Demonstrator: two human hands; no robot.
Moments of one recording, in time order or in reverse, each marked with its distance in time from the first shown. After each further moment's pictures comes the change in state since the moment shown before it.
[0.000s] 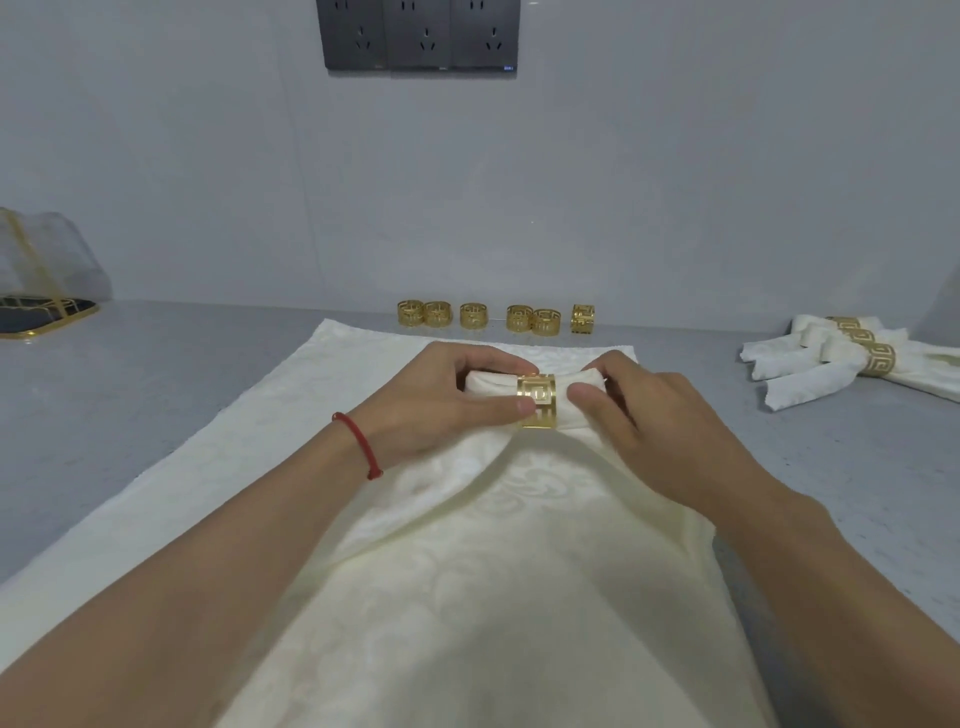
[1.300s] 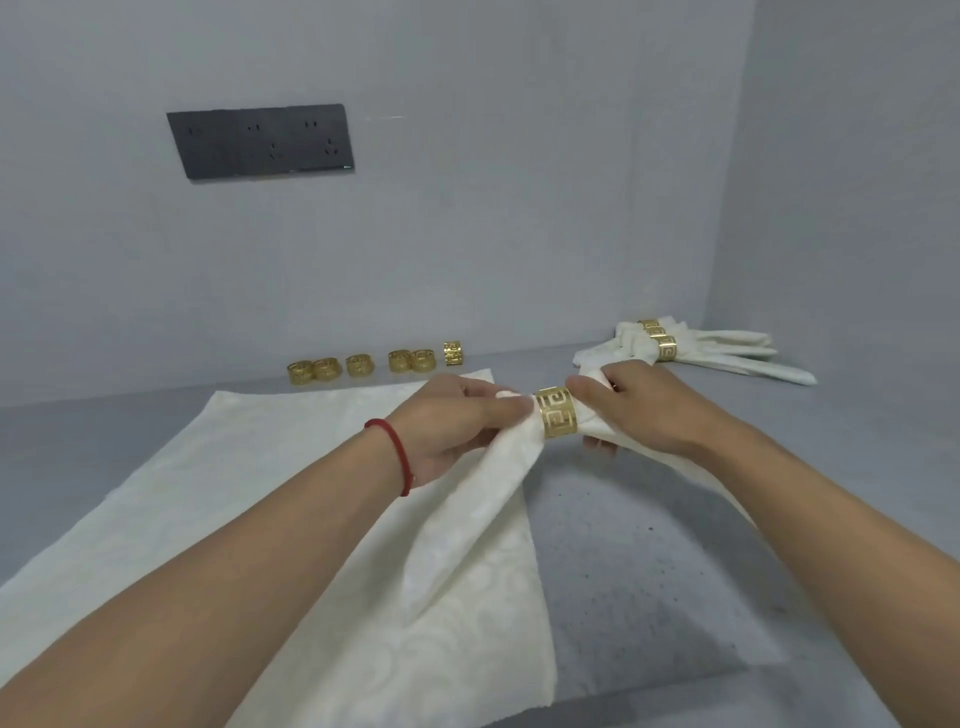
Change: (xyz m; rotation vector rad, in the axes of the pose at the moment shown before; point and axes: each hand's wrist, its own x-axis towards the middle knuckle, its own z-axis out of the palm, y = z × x) left_hand 0.014 0.093 0.137 -0.251 -0.078 -0.244; right_hand -0.087 0.069 -0.121 0.161 -0.042 0.264
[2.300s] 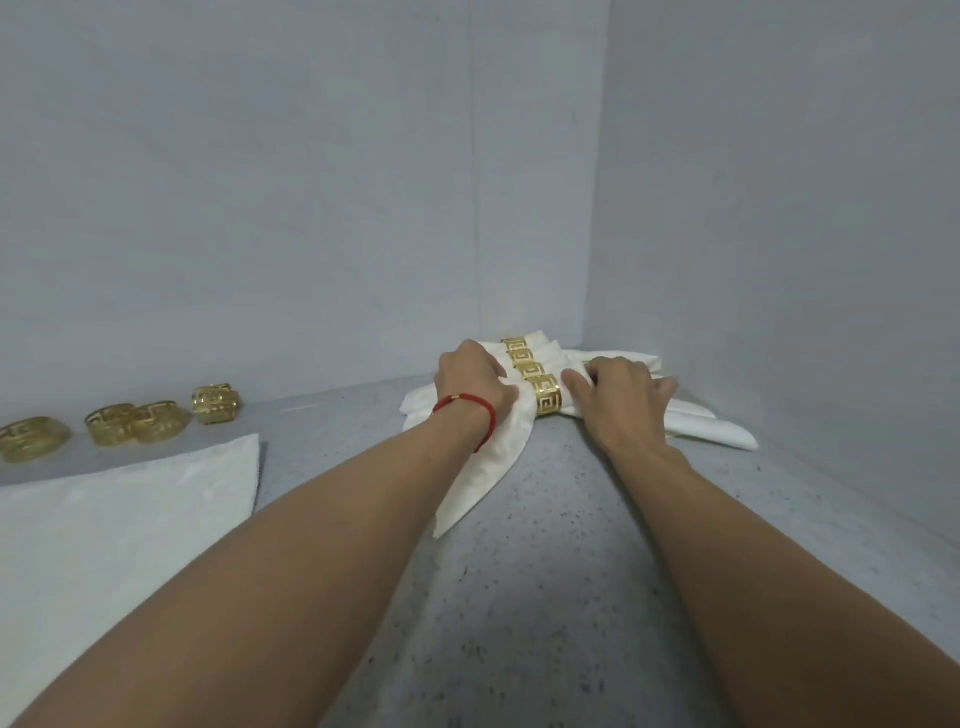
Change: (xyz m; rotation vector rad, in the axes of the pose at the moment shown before) left_hand 0.325 -0.017 0.193 0.556 0.345 0.150; right_hand 0.185 0.291 -0.044 -0.490 0.667 0.392
